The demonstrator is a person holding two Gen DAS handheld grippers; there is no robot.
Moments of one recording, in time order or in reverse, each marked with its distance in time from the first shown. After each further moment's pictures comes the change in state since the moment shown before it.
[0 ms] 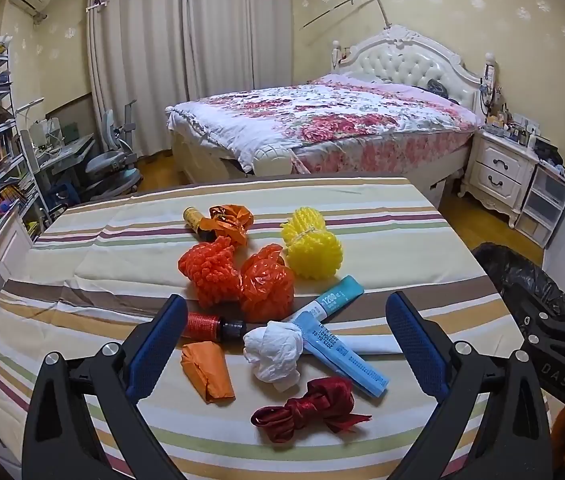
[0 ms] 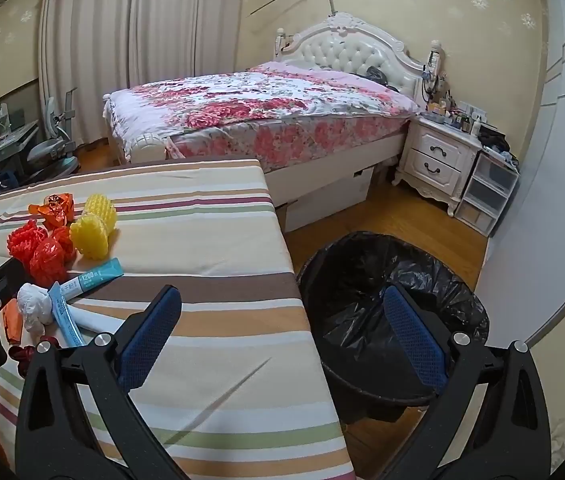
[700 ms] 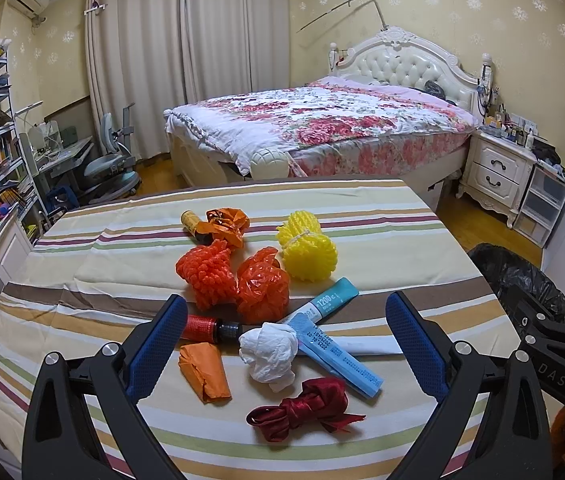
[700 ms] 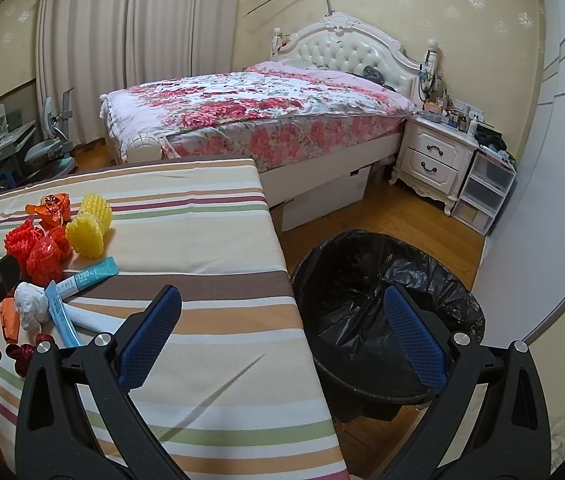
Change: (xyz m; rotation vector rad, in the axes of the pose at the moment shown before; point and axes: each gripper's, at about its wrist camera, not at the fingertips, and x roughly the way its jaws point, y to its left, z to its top) left arm -0.004 -0.004 0.001 0.011 -0.018 0.003; right arm 0.000 0.000 -0.005 0.007 -0.004 -0.008
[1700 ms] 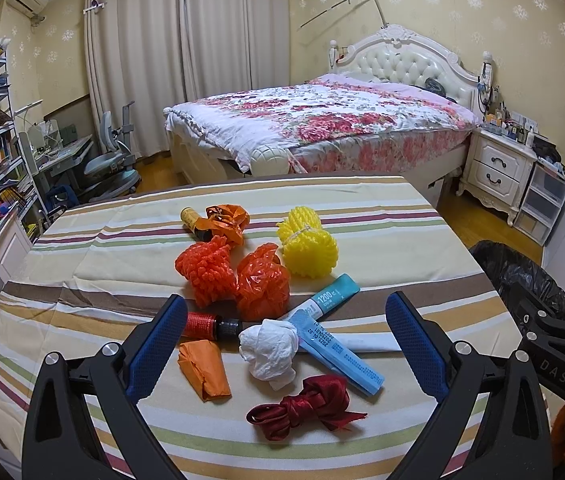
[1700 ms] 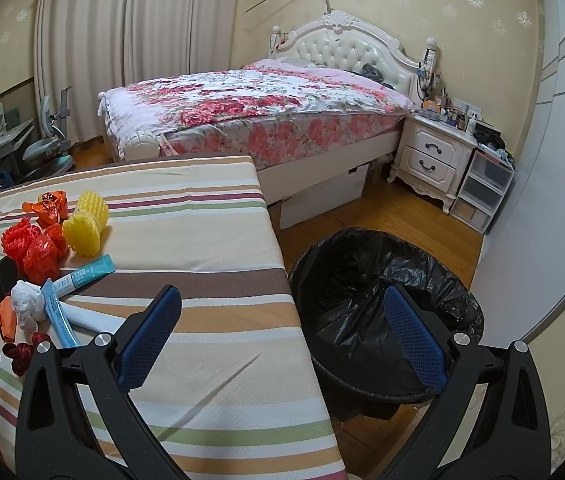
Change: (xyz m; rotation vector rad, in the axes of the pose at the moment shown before) left arm -0.002 -0.001 0.001 -0.001 0.003 -0.003; right arm 0.002 0.002 -0.001 0.001 0.004 -0.004
